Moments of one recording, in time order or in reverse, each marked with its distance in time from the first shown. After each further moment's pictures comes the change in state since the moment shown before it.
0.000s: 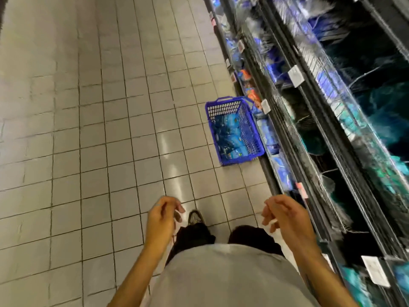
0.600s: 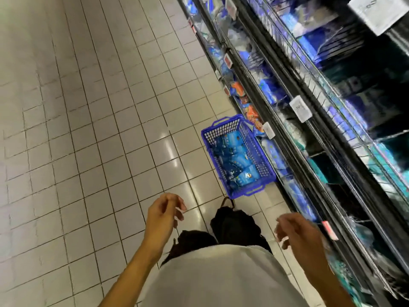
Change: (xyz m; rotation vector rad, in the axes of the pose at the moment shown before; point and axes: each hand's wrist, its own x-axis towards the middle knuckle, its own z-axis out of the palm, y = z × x) left_hand 0.242 0.147 0.074 0.201 -0.161 -0.039; right_hand 0.205 -0.052 0.004 0.008 0.106 0.077
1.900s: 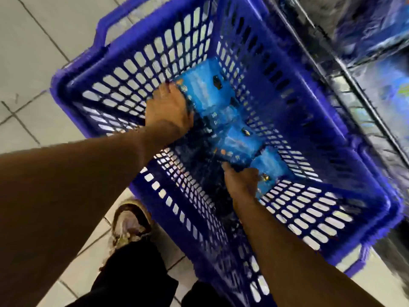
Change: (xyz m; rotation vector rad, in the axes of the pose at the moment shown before) left_hand 0.729 -0.284 0.399 1.211 -0.273 0.486; right_hand 0.659 0.395 0.277 -0.184 0.370 0.710
